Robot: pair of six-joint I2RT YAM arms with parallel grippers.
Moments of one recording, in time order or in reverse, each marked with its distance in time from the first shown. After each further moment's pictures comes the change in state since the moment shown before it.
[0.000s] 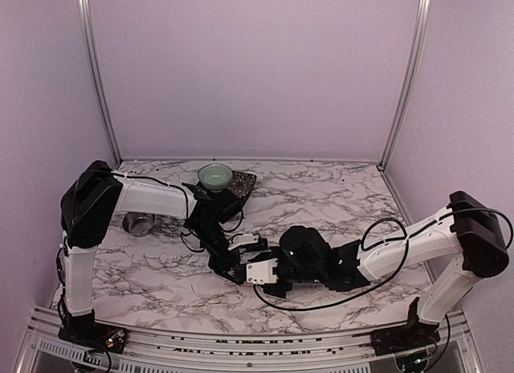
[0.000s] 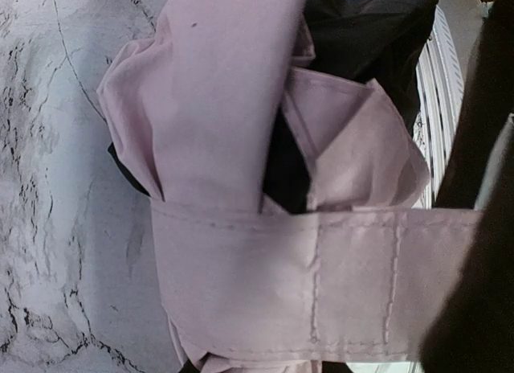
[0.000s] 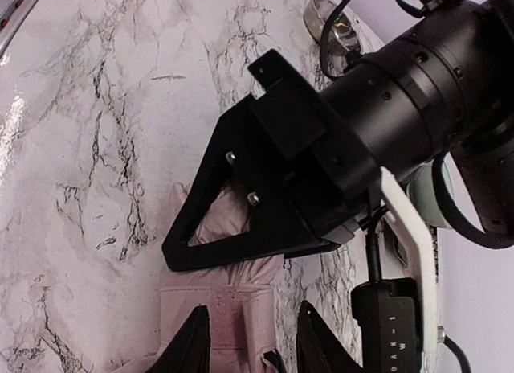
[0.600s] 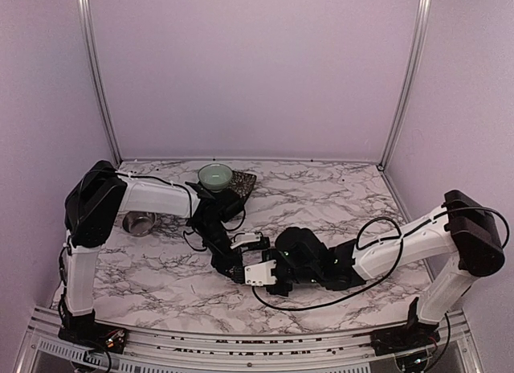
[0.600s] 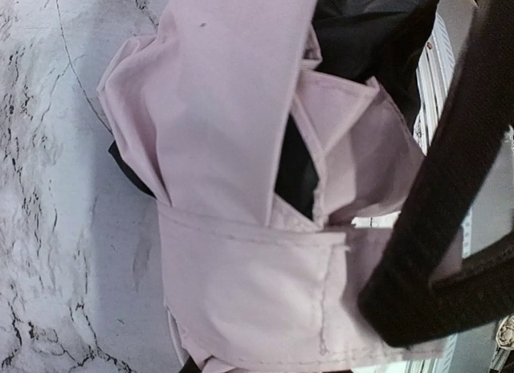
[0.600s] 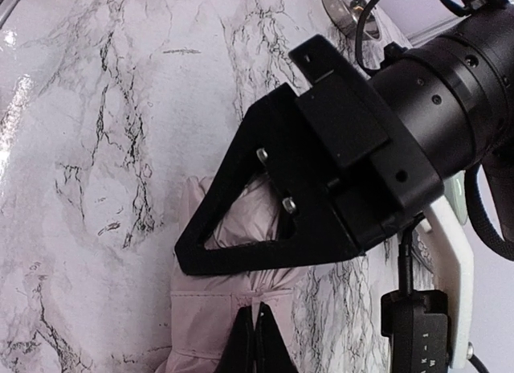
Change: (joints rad) left arm 0.002 0.031 0.039 -0.015 0.014 -0.015; right arm -0.001 0.038 0.021 -0.048 -0.004 -0.020
